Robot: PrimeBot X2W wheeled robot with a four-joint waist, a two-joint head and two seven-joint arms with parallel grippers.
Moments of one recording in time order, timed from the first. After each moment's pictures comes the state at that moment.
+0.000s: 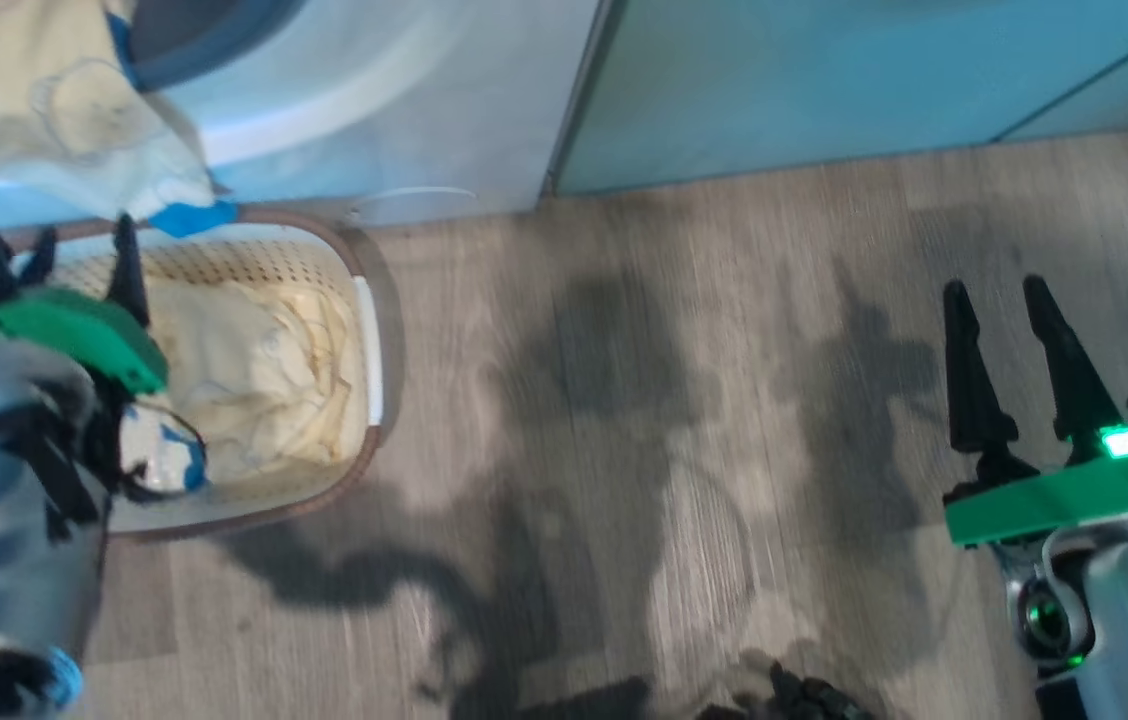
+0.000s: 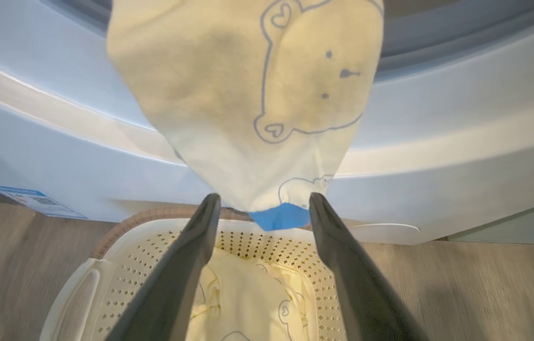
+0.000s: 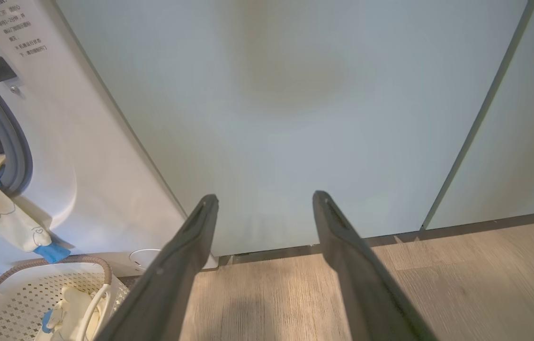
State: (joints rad) left arm -0.71 0.29 0.10 0.94 -0.30 -0.13 -0.25; right arm -0.27 -0.05 0.12 0.18 0.33 0.13 -0.26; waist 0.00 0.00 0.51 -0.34
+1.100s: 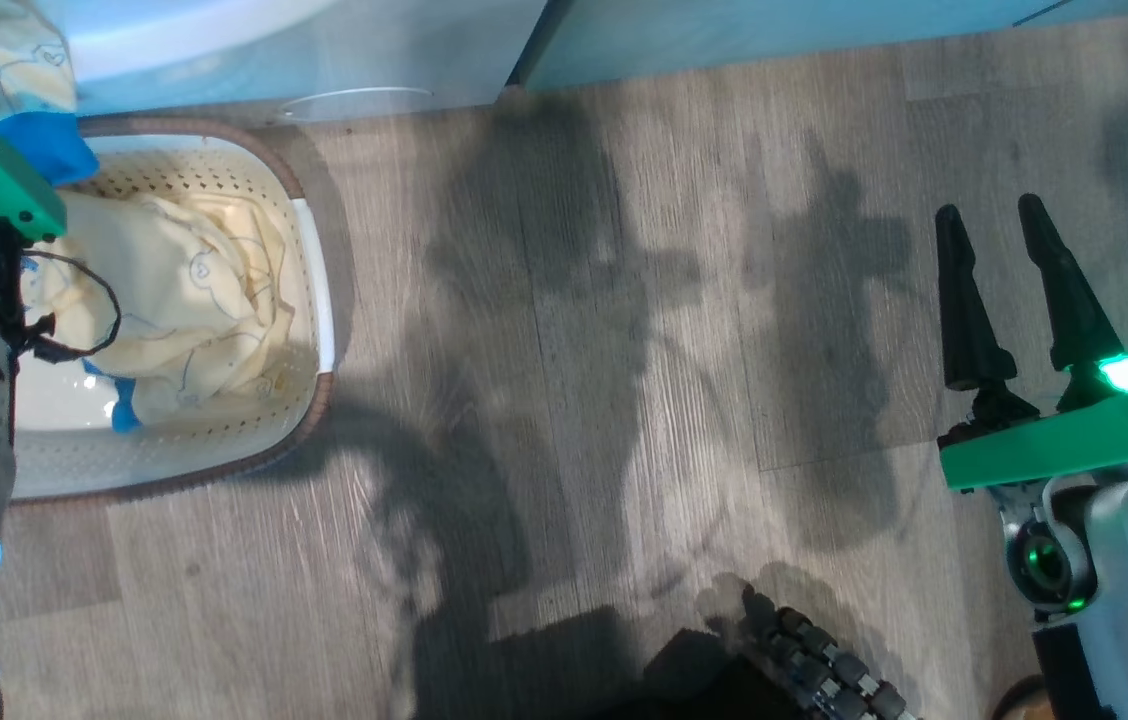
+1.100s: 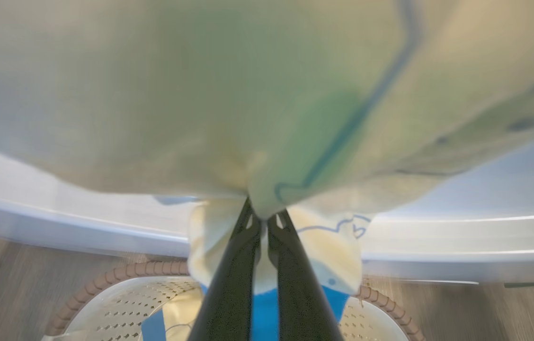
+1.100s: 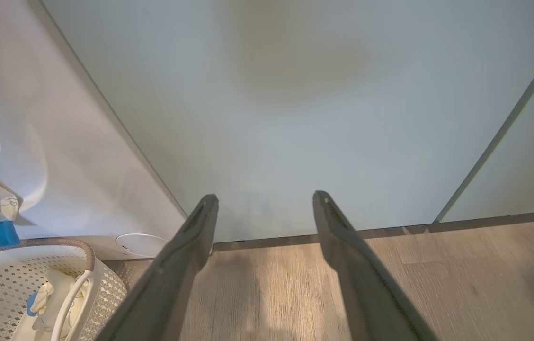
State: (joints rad) left arm -1.01 0.38 0.05 1.10 -0.30 -0.10 -0.25; right arm -0.37 -0.05 0.15 0.17 0.34 0.13 -0.26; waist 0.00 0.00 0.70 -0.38
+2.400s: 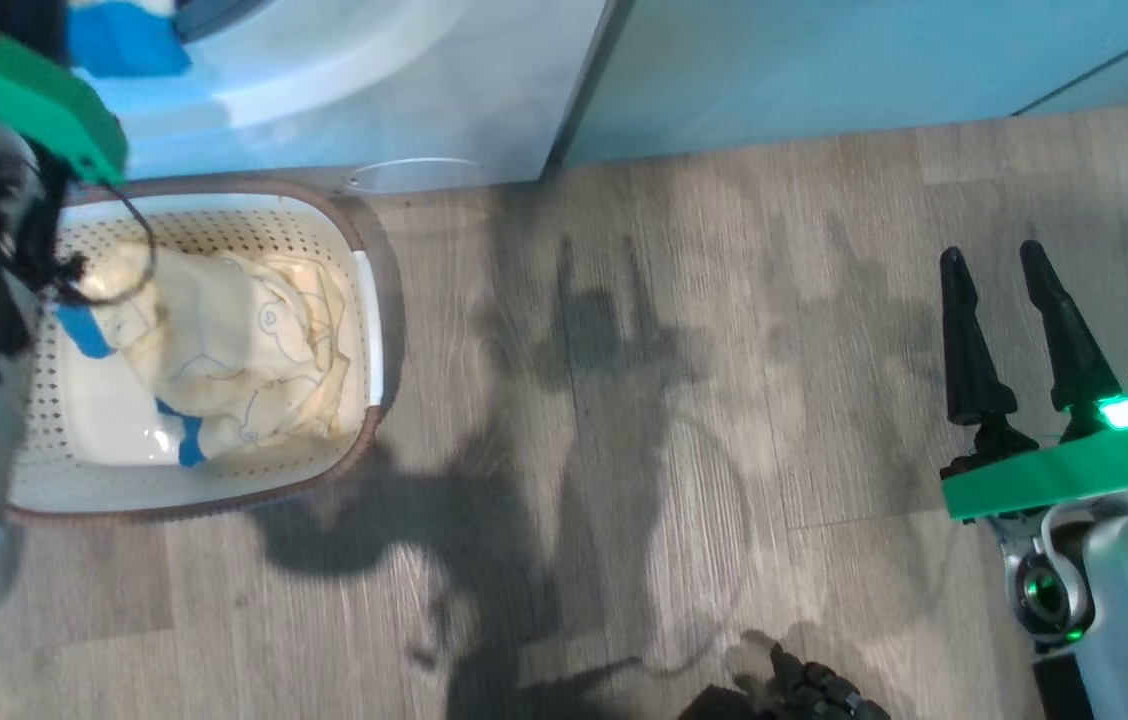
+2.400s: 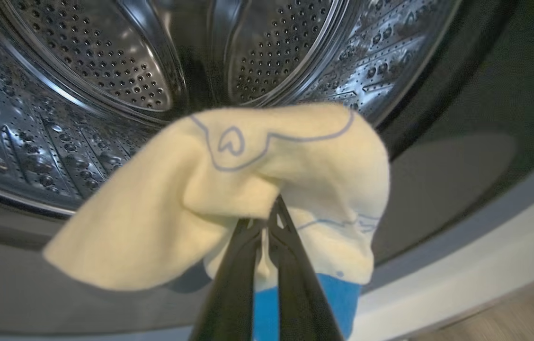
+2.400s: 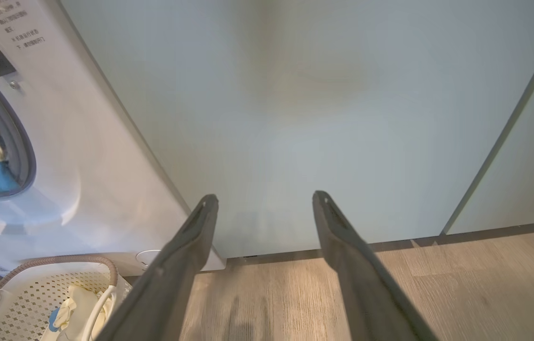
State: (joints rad) left arm -0.97 0.40 -0.12 0.75 -0.30 -0.13 -0.19; right arm -0.31 -0.05 0.14 0.19 0.34 0.13 -0.26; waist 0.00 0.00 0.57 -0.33
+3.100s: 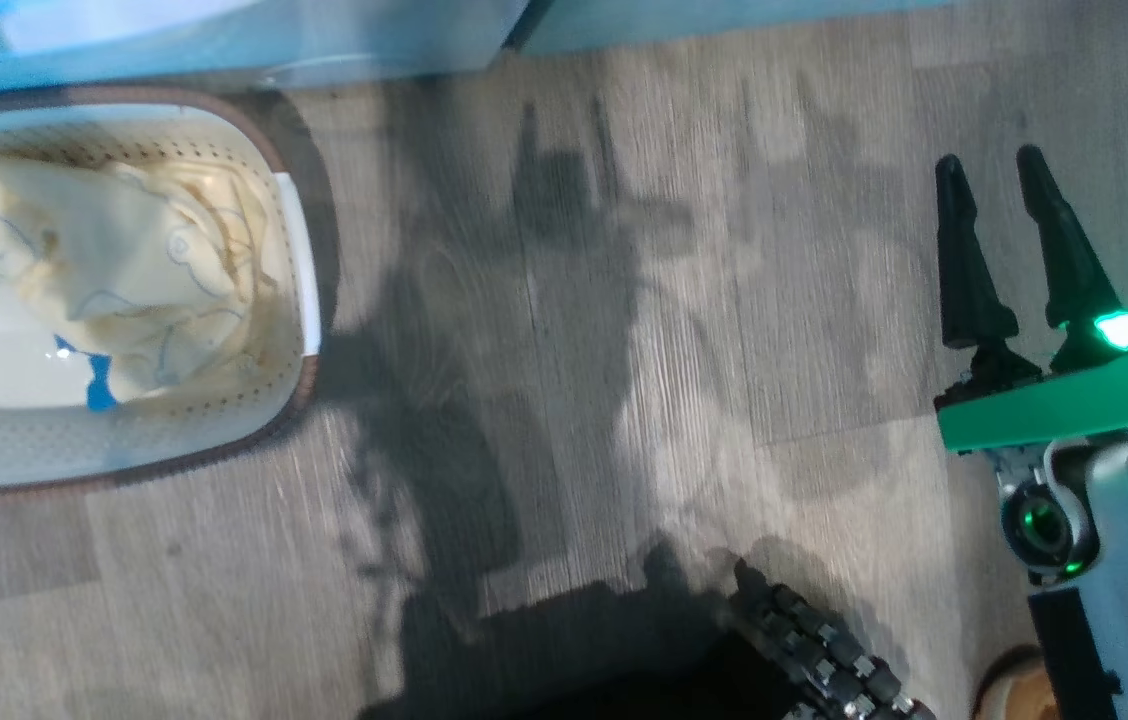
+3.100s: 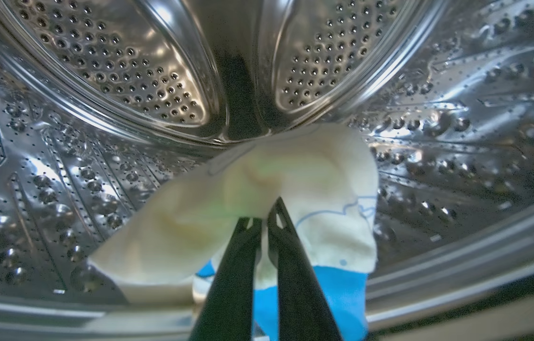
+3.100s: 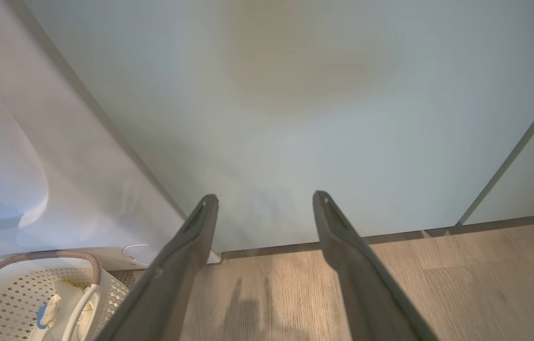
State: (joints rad) left arm -1.41 0.53 -0.23 0.90 -0.26 -0.12 -0.04; right arm -0.42 -0.05 0.18 0.17 0.41 0.13 -0.26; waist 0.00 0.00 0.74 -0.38
